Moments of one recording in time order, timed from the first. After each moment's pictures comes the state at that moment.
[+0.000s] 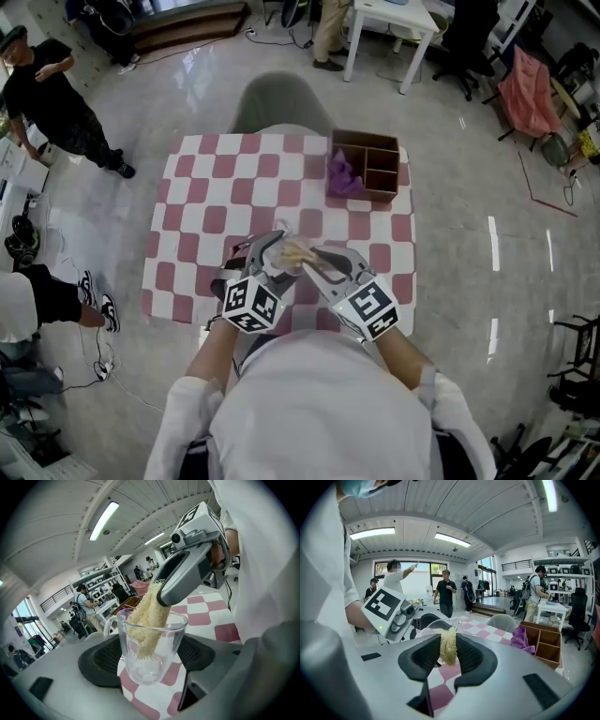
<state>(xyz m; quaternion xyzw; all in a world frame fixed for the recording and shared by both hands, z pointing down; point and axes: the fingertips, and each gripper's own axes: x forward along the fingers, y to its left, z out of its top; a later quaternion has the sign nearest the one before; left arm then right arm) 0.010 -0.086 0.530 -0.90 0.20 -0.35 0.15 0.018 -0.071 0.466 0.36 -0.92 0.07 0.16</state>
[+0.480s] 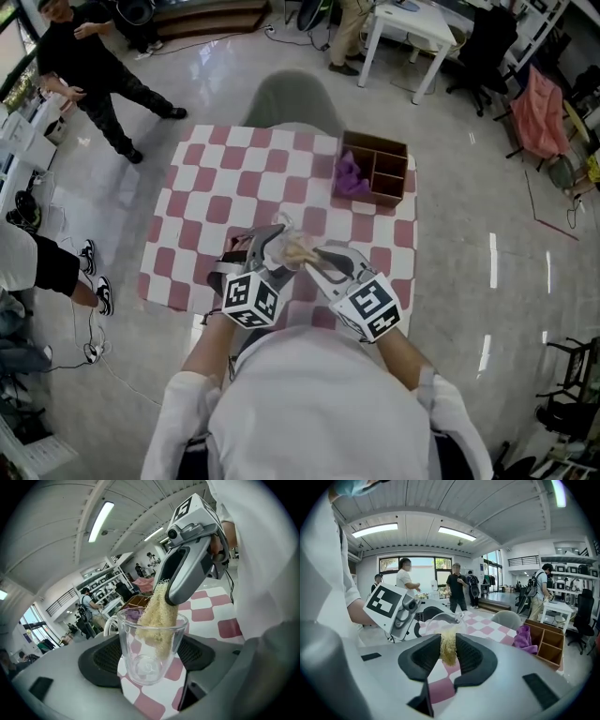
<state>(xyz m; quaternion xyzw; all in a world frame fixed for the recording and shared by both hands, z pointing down) 0.004 -0.087 0.522 -0.88 0.23 -0.37 0.18 0.017 -0.061 0.468 0.32 -0.92 0.08 0.20</state>
